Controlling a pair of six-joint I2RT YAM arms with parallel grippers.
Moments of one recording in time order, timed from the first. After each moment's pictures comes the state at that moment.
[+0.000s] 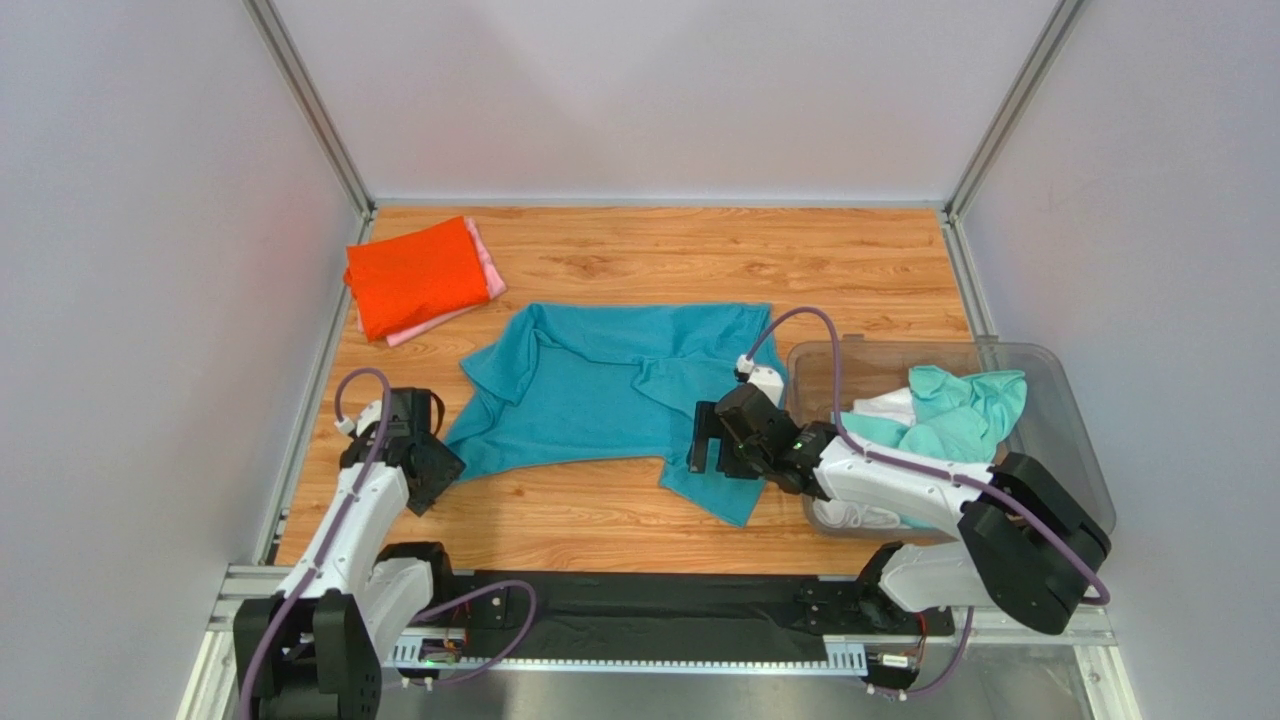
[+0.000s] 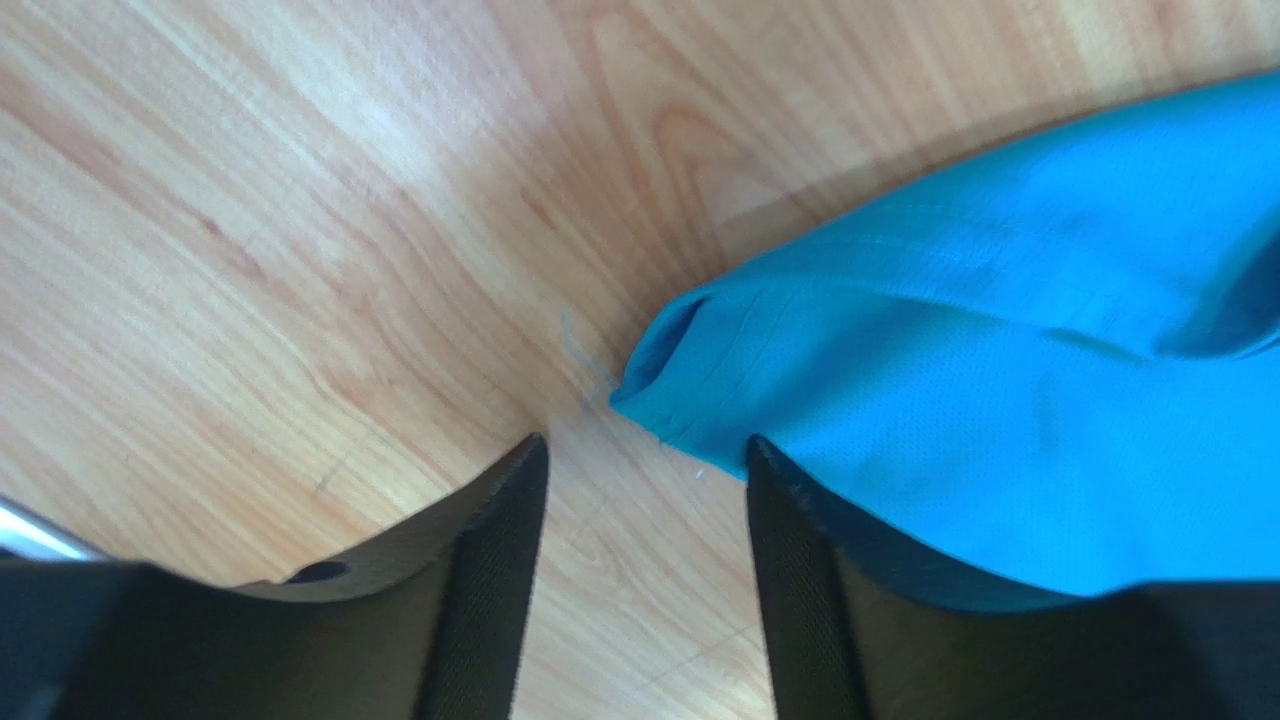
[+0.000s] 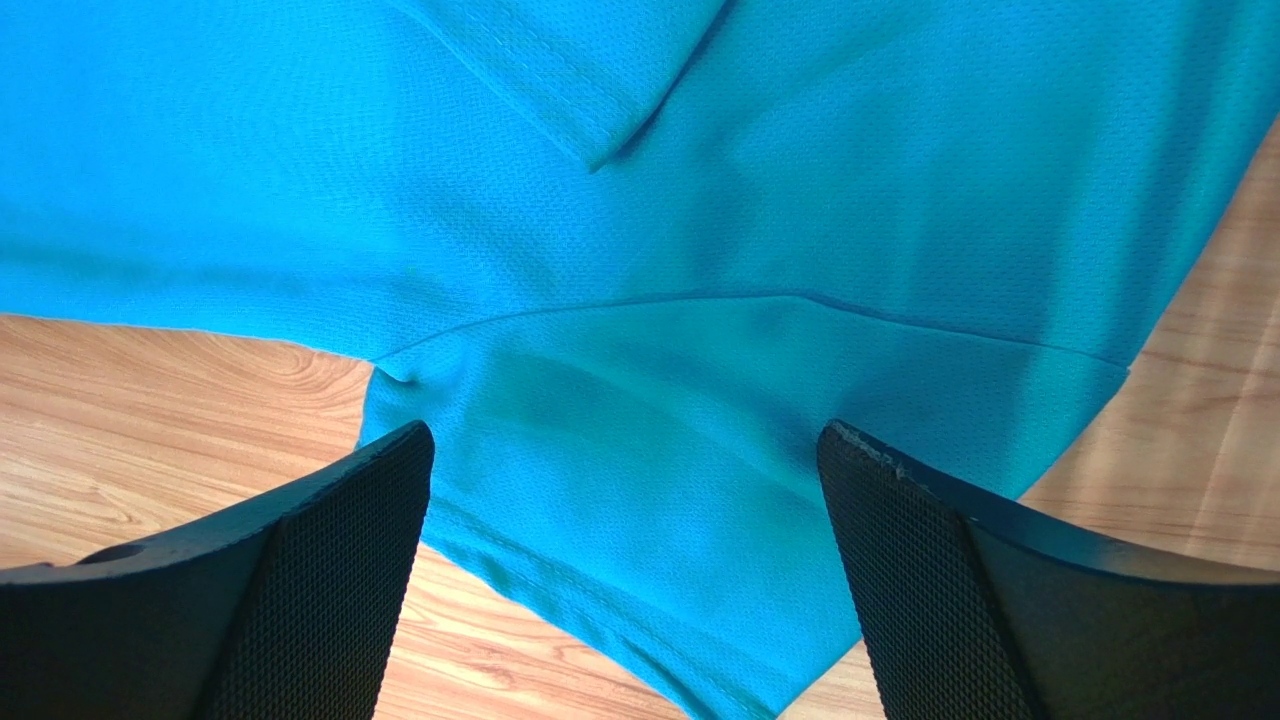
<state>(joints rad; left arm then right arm) 0.05 0.90 0.42 -0.71 -0.23 -0.83 0.82 1.31 0.59 -0.22 0.20 0.81</state>
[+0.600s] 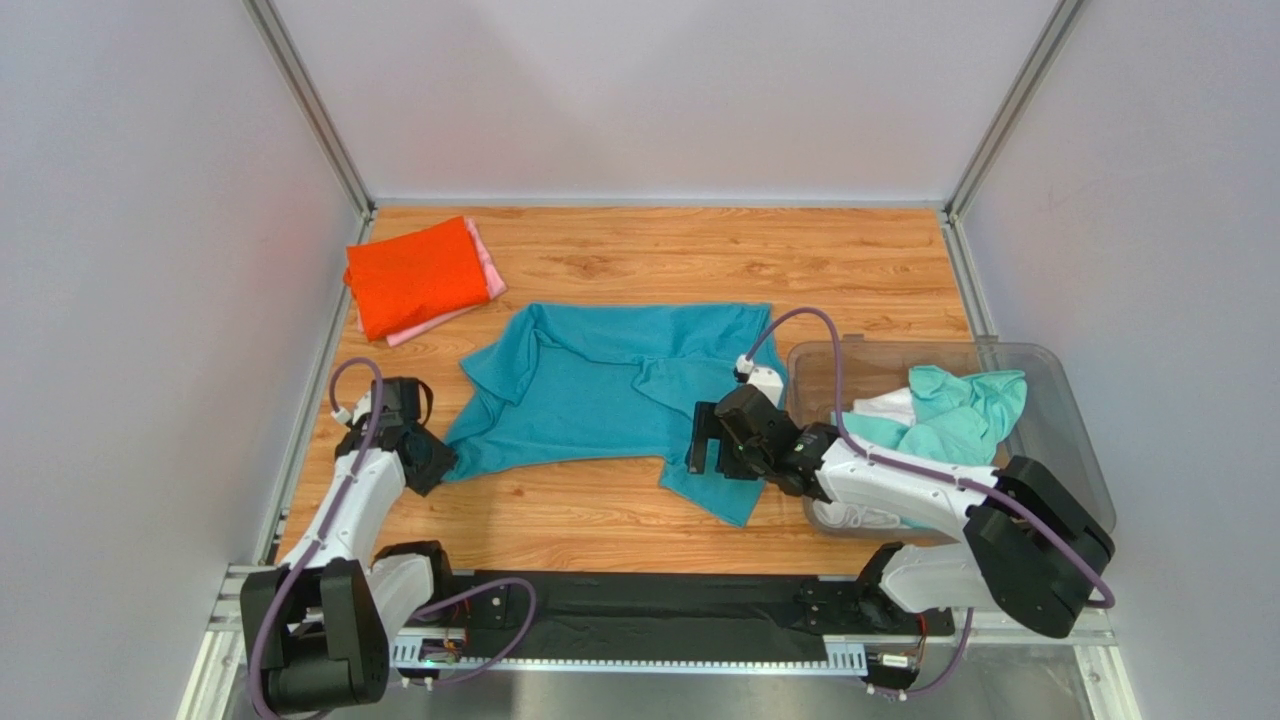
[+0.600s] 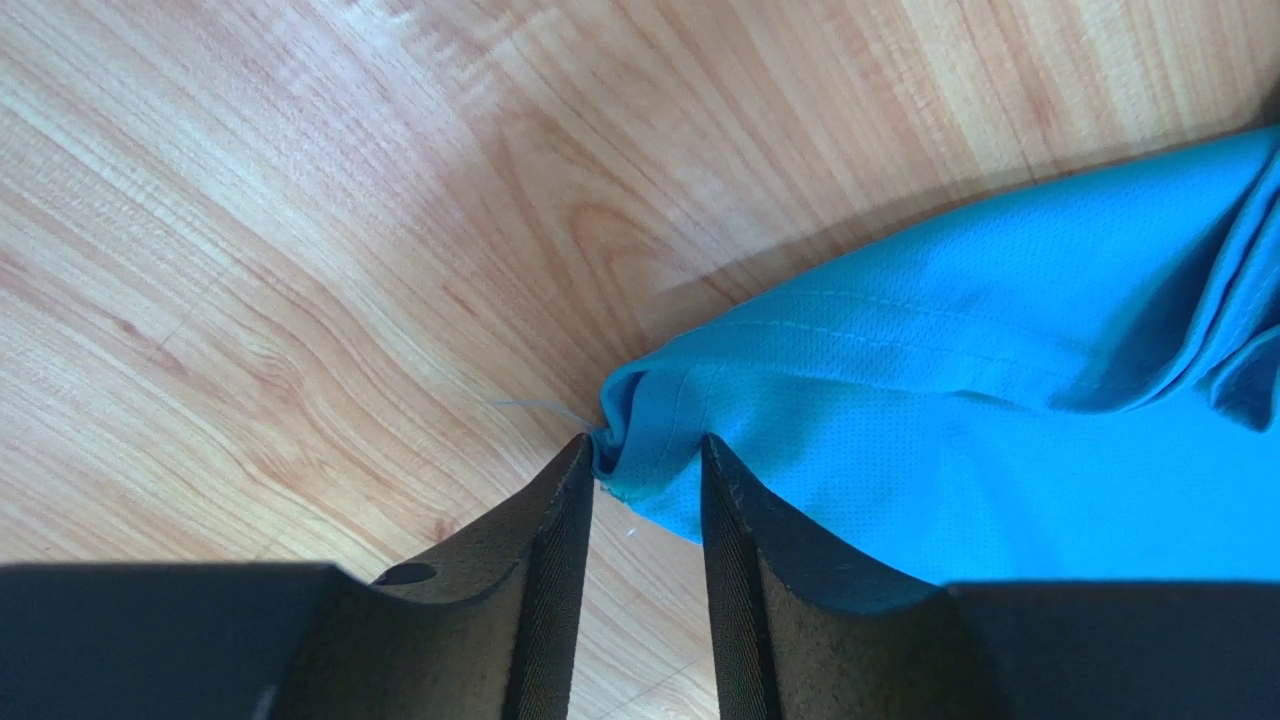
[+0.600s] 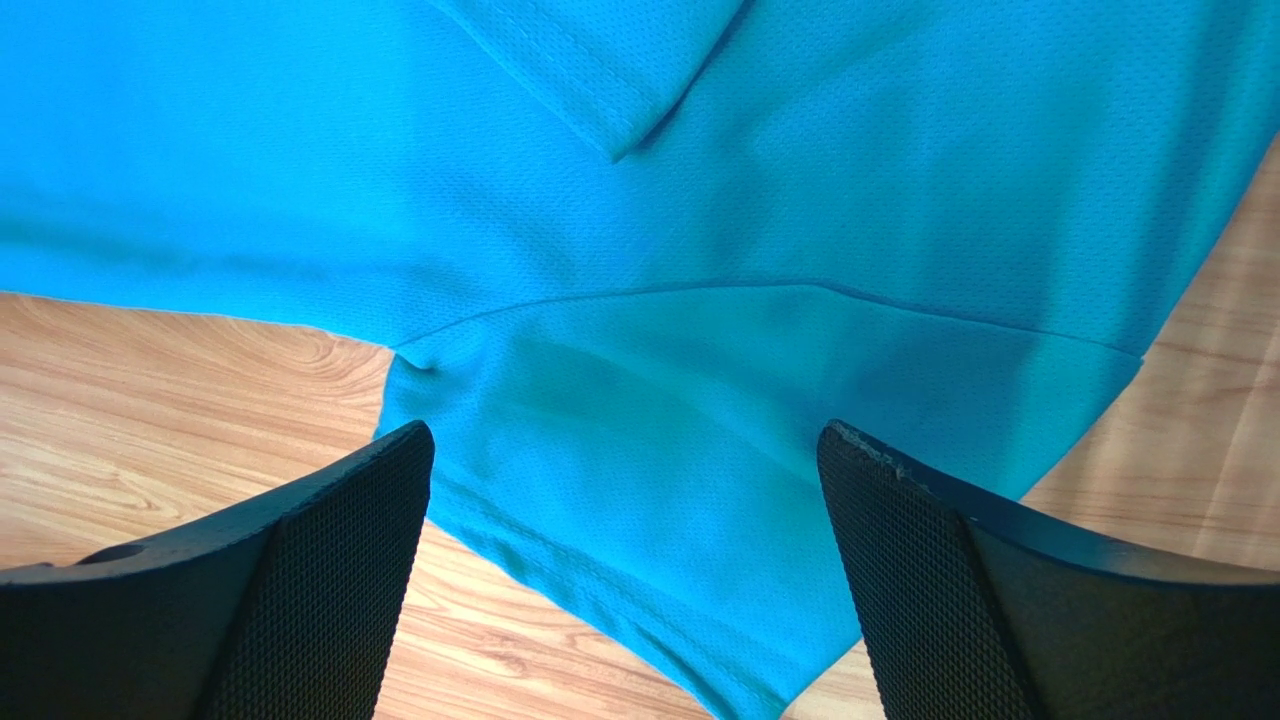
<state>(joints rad) 0.13 1.00 0.45 -0.60 -0.15 -0.78 0.83 1.29 0.59 -0.22 0.20 0.81</state>
